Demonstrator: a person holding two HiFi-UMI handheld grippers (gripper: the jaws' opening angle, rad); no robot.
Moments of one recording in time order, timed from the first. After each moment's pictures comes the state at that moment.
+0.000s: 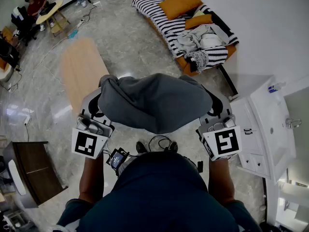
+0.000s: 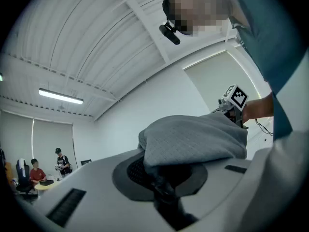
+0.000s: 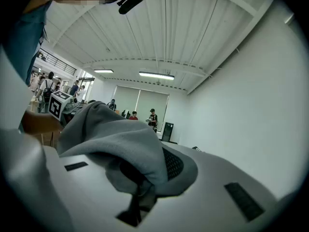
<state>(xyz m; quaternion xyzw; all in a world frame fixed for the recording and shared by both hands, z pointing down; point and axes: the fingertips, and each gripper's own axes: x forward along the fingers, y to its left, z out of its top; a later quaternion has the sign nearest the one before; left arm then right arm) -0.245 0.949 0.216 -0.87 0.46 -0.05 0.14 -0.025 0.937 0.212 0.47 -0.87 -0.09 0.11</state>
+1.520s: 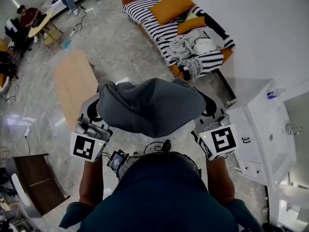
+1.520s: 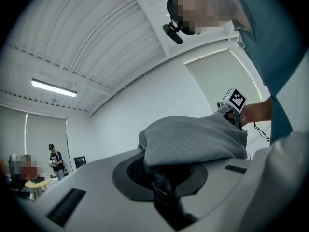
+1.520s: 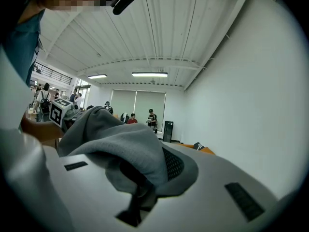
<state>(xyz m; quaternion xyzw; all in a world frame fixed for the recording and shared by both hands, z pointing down) -0.182 0.844 0.232 -0.88 0.45 -0.06 0.12 0.032 0.832 0.233 0.47 -0.88 -0.04 0.08</state>
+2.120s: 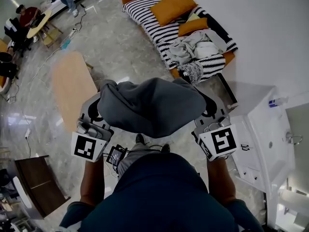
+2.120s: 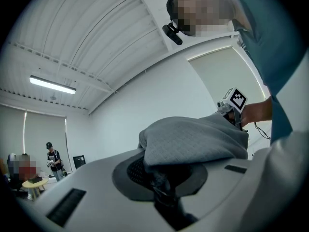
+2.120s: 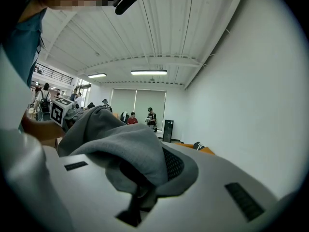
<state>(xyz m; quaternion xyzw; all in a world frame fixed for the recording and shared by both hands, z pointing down) -0.158 0.768 0.235 -0.88 0.45 -0.06 0.12 0.051 0.757 0.238 0.46 -0.88 -0.04 0.08</state>
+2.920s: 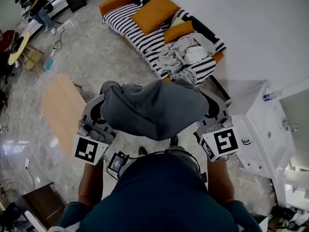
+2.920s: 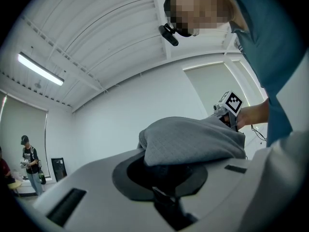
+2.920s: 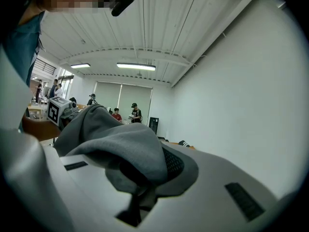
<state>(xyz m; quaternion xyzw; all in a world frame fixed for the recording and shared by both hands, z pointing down) -0.188 0.648 0.232 -0.93 0.35 -0.03 0.12 0.019 0.665 0.228 0.55 -0.83 -0.04 0.10</state>
